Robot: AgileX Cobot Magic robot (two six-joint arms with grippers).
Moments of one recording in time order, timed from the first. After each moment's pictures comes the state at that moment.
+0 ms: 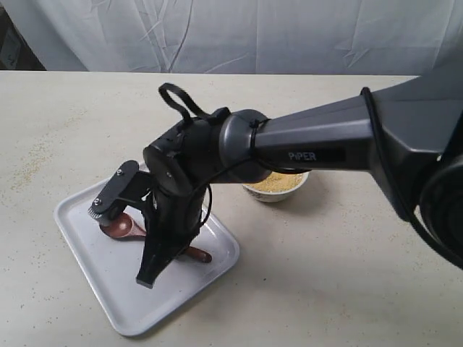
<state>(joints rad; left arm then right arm) 0.03 0.00 0.00 0.07 0.12 -0.04 0.98 2.16 -1.46 0.03 0.71 -0.33</state>
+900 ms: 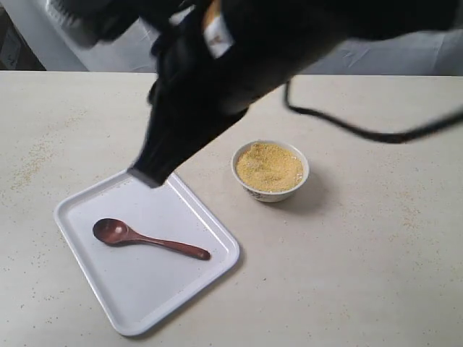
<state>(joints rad) 0.03 0.00 0.00 0.07 0.12 -0.04 1.04 1.47 -1.37 -0.14 0.83 -0.14</state>
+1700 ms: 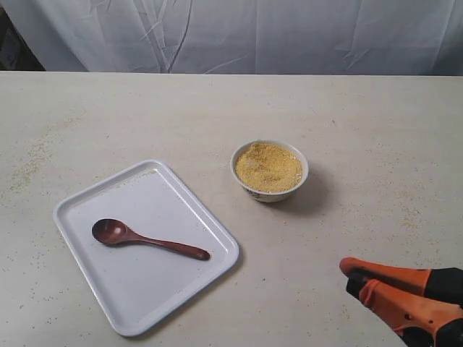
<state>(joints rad) 0.03 0.00 0.00 0.07 0.12 -0.04 1.04 0.38 -0.01 0.01 -0.19 -0.03</state>
